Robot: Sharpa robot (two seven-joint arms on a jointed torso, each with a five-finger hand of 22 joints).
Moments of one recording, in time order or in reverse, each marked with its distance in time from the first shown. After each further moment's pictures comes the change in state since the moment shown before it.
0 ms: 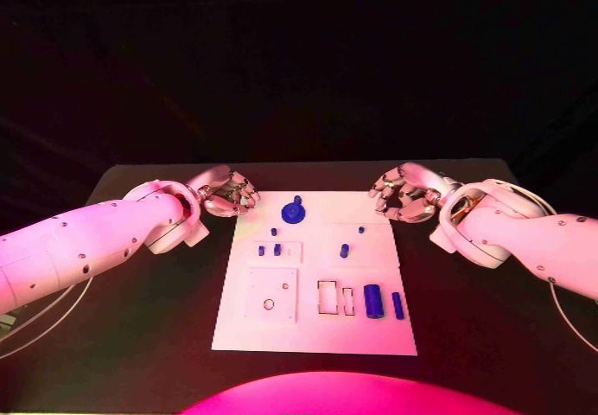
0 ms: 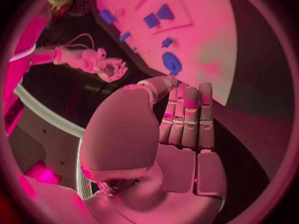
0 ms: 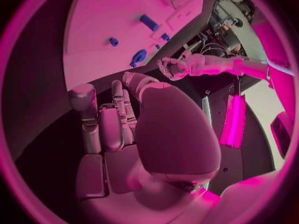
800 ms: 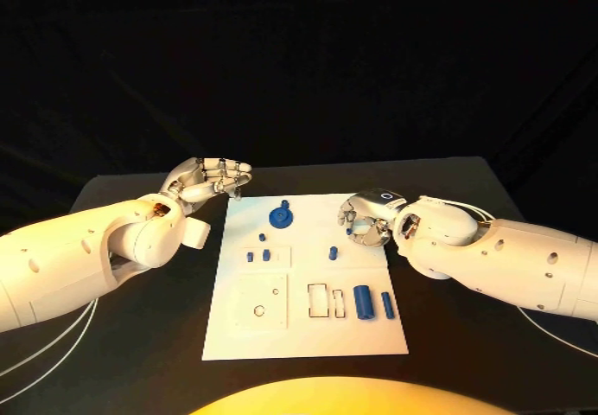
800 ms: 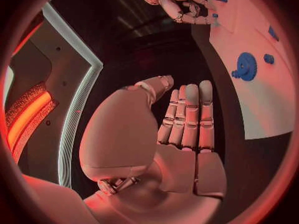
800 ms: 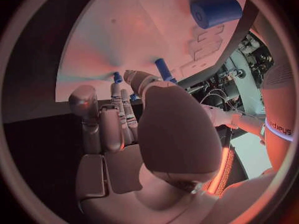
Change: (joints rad) left arm 0.000 -0.058 0.003 0.155 0.792 -0.024 0.230; left_hand -0.033 0.014 -0.052 0.017 0.000 -0.063 0.016 -0.013 -0.001 -0.074 0.021 0.027 0.006 -0.049 0.021 -0.052 -0.039 0.000 -0.024 0.014 -0.089 -0.054; right arm -0.071 0.117 -0.005 -0.041 -0.470 0.086 -0.115; right_hand -0.029 -0.021 -0.002 -0.038 0.018 0.014 0.004 -0.021 -0.013 -0.021 0.023 -0.111 -0.096 0.003 0.011 0.024 0.032 0.000 0.018 0.004 0.042 0.040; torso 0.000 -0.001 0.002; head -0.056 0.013
